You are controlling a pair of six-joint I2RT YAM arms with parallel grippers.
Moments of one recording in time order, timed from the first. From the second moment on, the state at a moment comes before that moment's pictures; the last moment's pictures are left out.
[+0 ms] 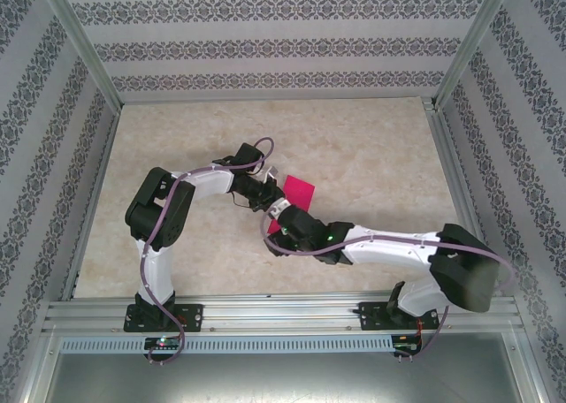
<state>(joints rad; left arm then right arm) -0.46 1.99 1.23 -0.38 0.78 -0.71 1.06 1.45 0.77 -0.17 0.18 0.32</state>
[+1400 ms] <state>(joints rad) -0.46 1.89 1.22 -0.43 0.65 -0.71 1.10 1.56 0.85 -0.26 0.48 0.37</state>
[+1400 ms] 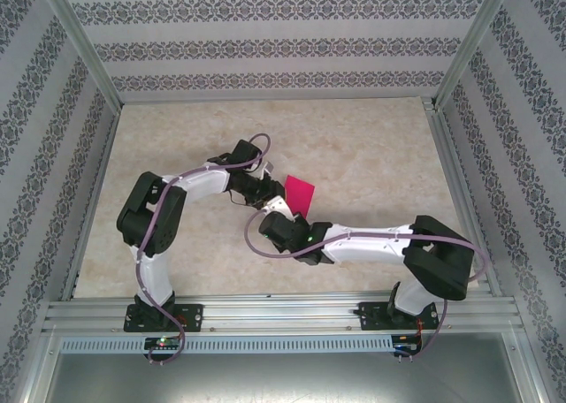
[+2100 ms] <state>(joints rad) -0.59 1.72 1.05 -0.44 0.45 -0.76 0.67 1.41 0.62 0.02 -0.20 0.50</state>
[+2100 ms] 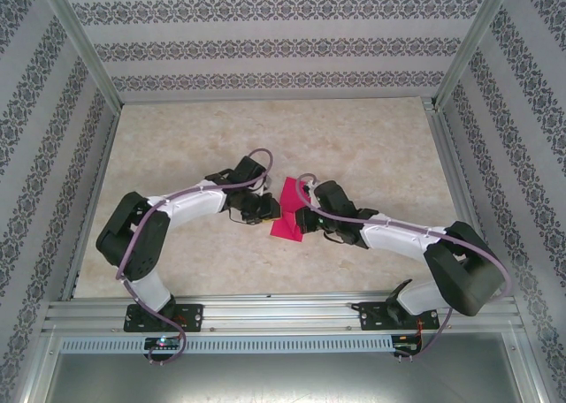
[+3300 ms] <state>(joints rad) -0.58 1.84 1.04 -0.14 0.46 -1.14 0.66 1.41 0.59 0.09 -0.33 0.48</state>
